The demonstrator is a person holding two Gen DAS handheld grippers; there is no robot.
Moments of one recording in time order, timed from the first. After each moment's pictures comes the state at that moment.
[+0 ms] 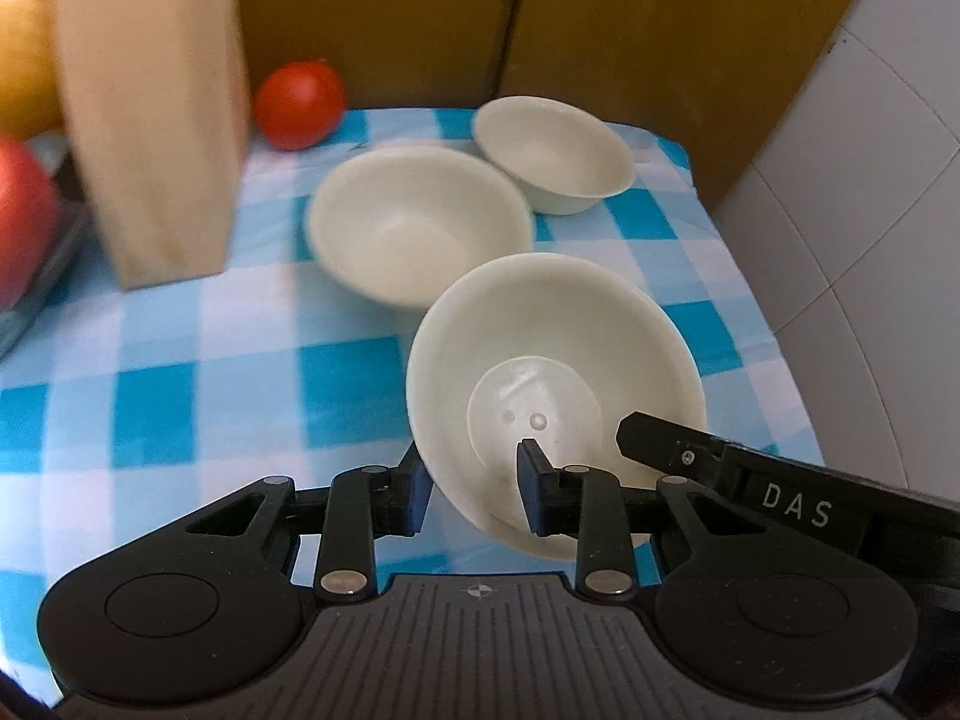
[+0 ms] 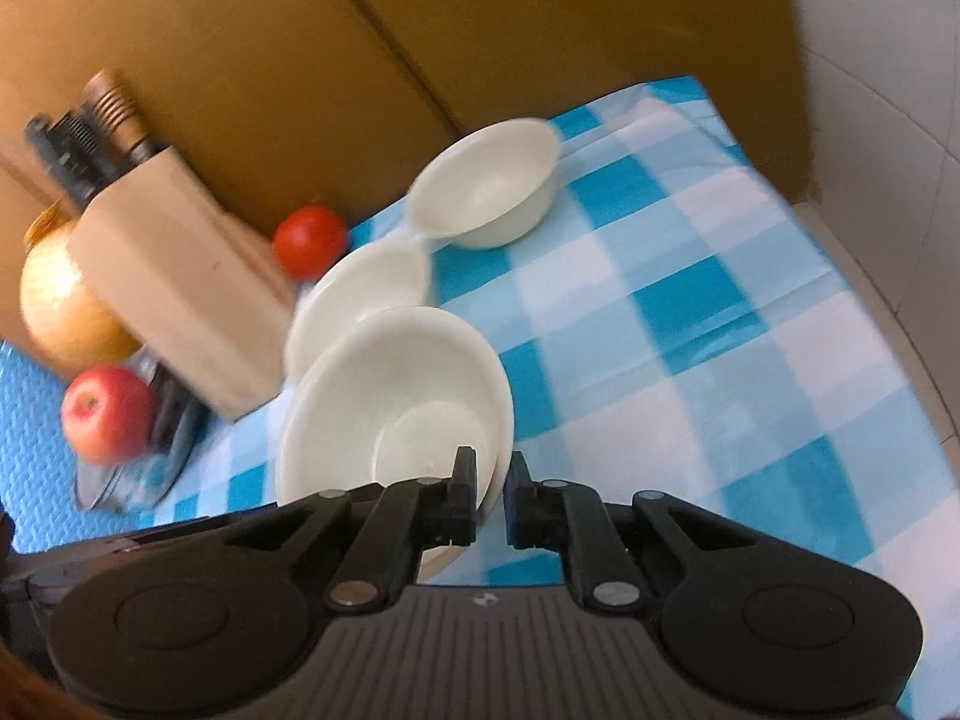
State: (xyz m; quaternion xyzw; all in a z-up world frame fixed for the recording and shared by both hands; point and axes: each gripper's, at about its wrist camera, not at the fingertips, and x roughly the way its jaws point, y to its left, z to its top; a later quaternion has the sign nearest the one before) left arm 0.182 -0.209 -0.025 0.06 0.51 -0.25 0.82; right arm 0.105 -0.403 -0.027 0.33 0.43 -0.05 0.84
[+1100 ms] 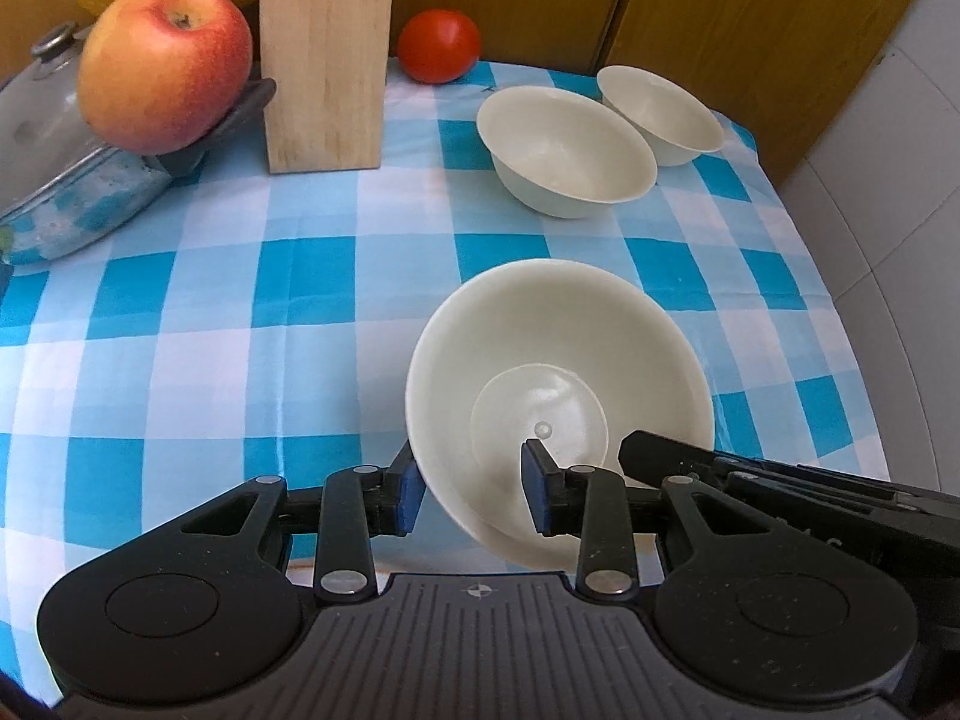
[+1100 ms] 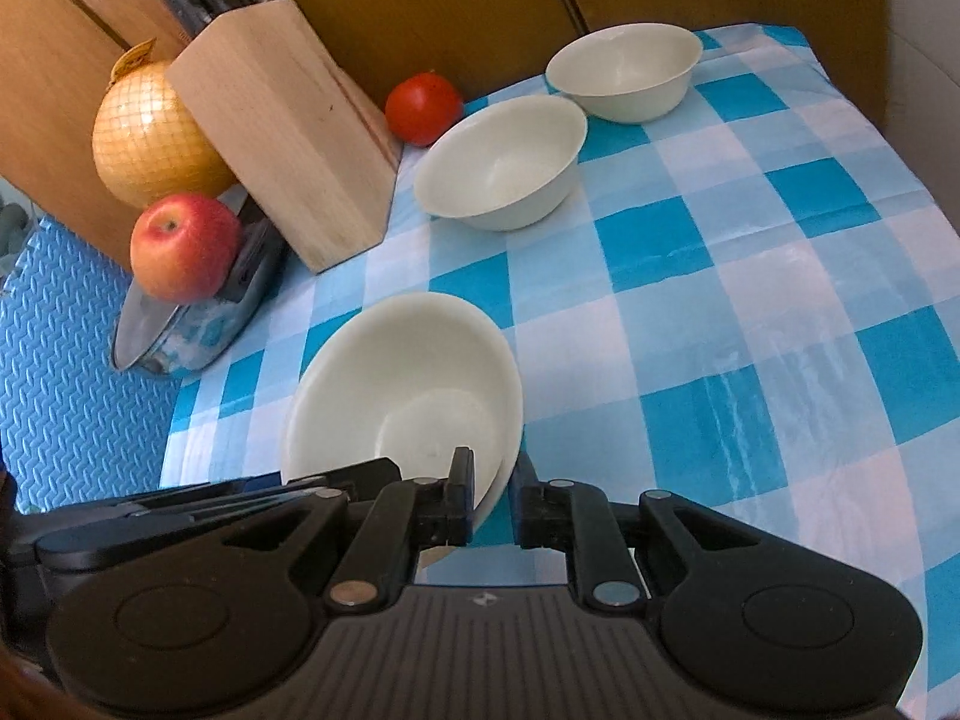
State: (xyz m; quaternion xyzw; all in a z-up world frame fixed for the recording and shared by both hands) left arm 0.158 -0.133 -0.034 0.04 0.53 -0.21 0.82; right arm 0.089 -0.328 -0.025 0.30 0.47 0.00 0.83
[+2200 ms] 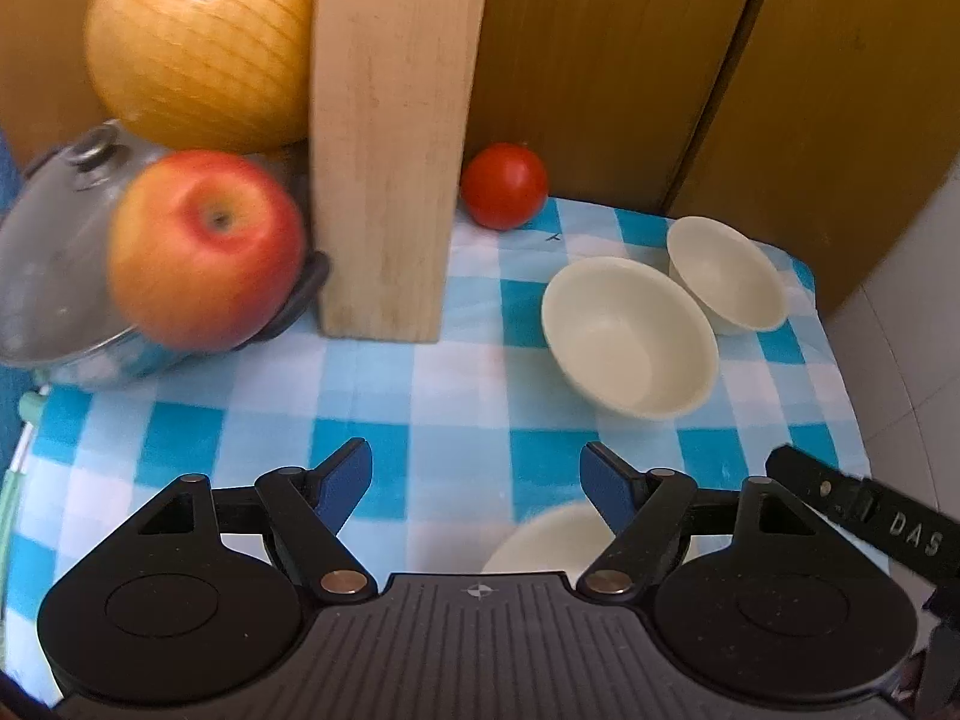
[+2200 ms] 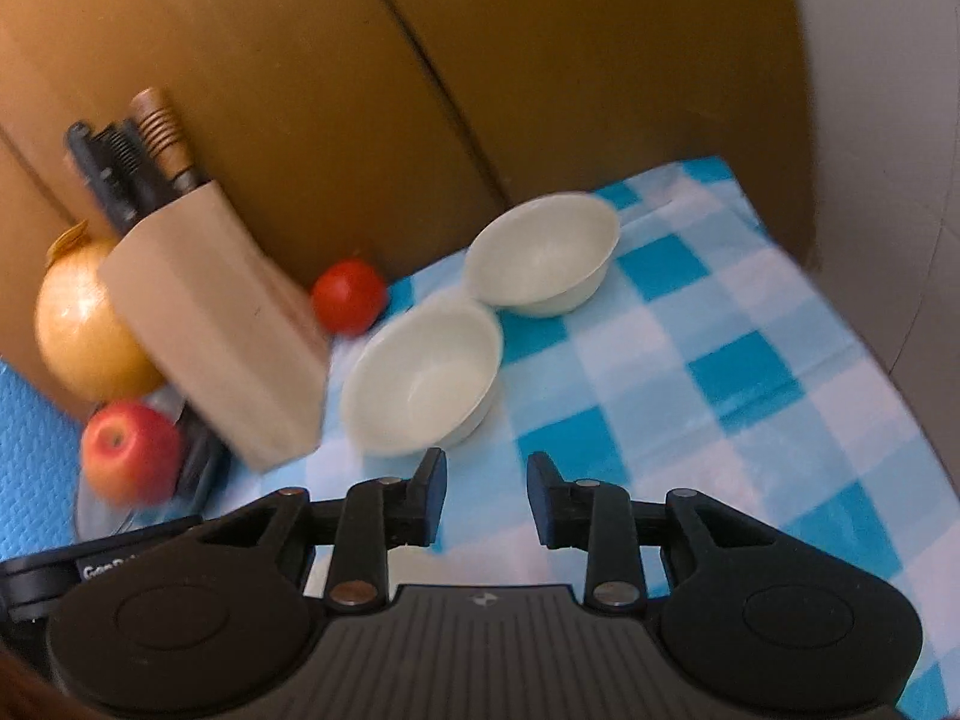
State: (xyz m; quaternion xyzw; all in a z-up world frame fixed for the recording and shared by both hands) left arm 0.225 -0.145 -0.003 0.01 0.48 -0.15 0.86; right arm 0.126 -0.381 0.001 0.31 0.38 -0.11 0.86
